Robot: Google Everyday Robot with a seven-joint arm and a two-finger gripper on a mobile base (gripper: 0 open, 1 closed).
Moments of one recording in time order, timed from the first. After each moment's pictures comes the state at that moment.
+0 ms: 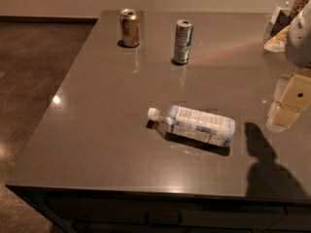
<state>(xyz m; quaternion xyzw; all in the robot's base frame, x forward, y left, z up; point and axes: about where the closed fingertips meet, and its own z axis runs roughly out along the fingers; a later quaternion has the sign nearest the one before) 0.438 -0.217 0.976 -0.60 0.78 -0.03 0.16</state>
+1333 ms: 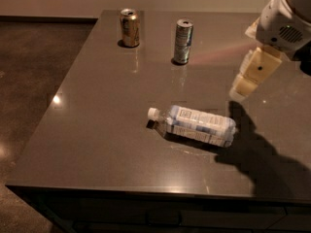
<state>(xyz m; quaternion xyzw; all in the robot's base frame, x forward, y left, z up) 0.510 -0.187 0.975 -0.56 0.80 0.01 0.22</state>
